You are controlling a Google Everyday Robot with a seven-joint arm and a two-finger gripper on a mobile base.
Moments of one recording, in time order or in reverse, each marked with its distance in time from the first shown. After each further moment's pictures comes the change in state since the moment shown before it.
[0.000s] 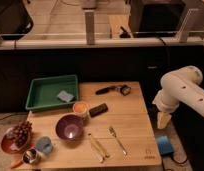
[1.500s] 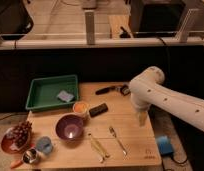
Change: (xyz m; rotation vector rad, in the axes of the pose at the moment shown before) arm -0.114 -0.017 0.023 0.030 0.049 -0.255
